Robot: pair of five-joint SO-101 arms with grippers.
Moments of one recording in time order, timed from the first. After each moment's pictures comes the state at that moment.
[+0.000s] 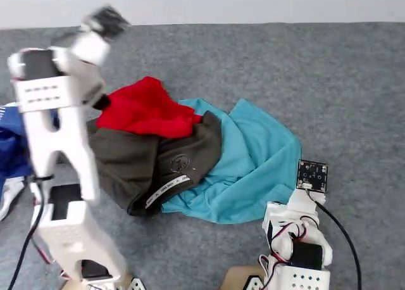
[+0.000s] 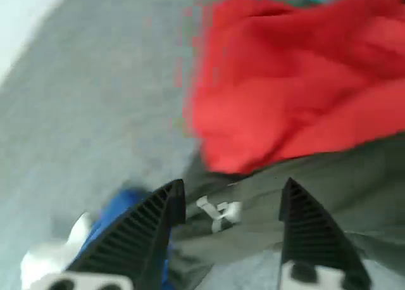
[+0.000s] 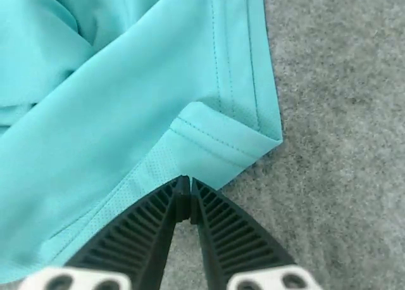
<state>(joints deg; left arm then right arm) -8.0 18.0 -36.4 99.0 -46.5 4.7 -103.0 95.5 72.1 -4.7</state>
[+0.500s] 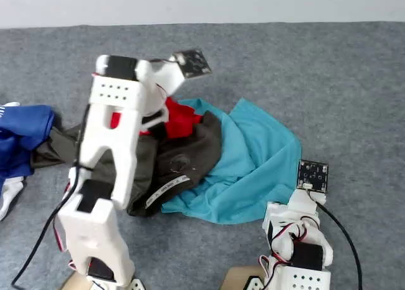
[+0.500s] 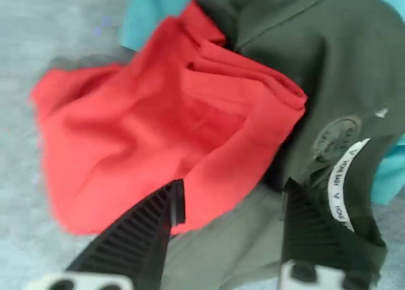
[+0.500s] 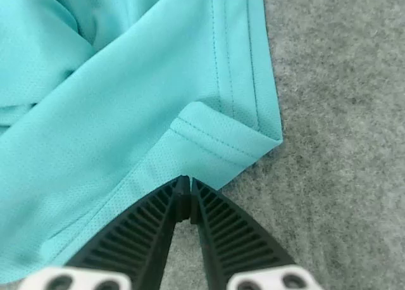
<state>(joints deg) 7.2 24.7 -28.5 99.0 -48.0 4.7 -103.0 95.5 72.1 -4.7</state>
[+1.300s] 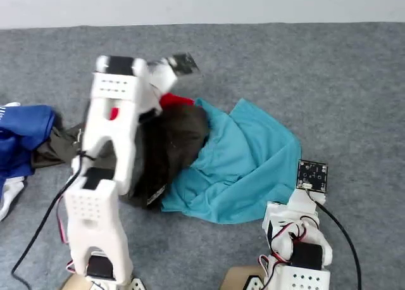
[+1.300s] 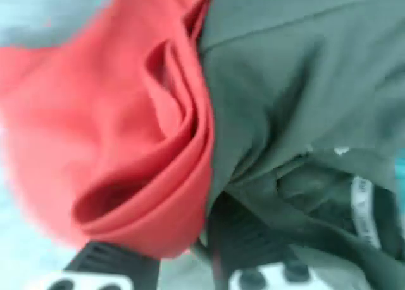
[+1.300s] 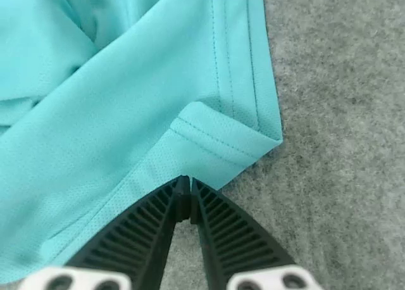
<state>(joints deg) 1.8 32.0 -36.9 98.9 -47.1 4.7 -103.0 95.5 72.1 -4.7</state>
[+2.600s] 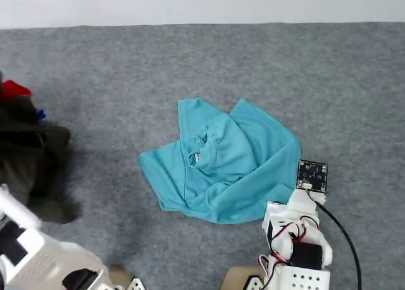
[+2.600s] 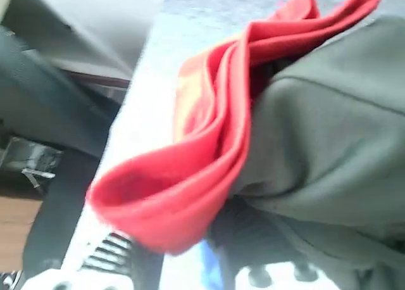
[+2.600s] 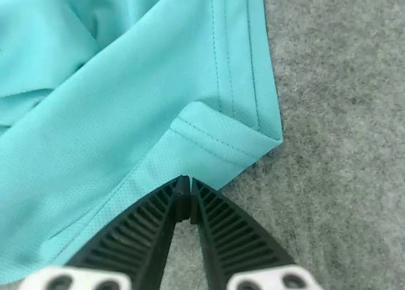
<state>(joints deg) -56.5 8.9 -35.8 81.4 -31.3 4.7 -103.0 95.5 72.1 -4.7</state>
